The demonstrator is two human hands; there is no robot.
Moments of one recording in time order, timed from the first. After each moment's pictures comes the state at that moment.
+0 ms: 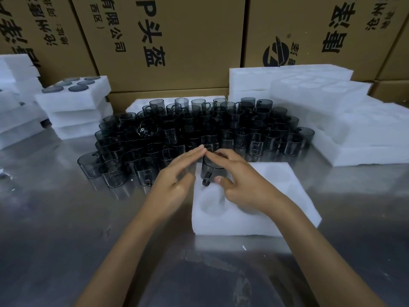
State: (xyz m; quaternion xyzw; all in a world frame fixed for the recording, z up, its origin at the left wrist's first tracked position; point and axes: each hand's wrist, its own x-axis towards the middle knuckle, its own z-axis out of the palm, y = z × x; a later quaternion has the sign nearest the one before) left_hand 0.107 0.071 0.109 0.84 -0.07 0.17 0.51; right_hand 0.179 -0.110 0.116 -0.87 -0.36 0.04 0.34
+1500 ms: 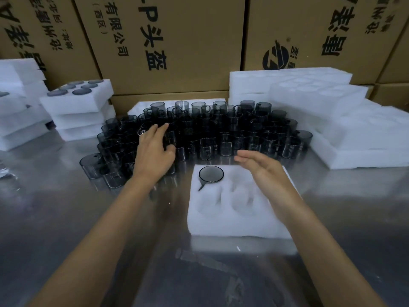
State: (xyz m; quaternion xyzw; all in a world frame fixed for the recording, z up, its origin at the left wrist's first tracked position) left_hand 0.167 0.113 0.127 0.91 0.12 0.26 0.28; right_hand 0.172 -0.144 0.125 -0.75 -0.11 0.06 0.65
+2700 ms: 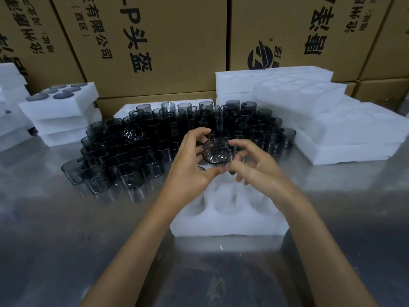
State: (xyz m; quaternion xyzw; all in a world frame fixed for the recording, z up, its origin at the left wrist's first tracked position) left_hand 0.143 0.000 0.133 0.81 -0.11 0.22 0.54; right_hand 0.183 -0.169 0.137 -0.75 -0.19 0.05 0.63
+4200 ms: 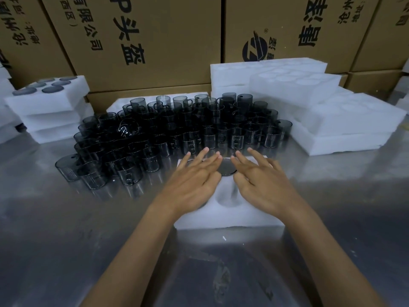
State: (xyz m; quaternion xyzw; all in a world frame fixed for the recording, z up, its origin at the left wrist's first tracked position) left_hand 0.138 0.013 0.109 0.98 -0.13 0.02 0.16; right_hand 0.165 -0.179 0.108 -0.96 -0.24 -0.04 0.16
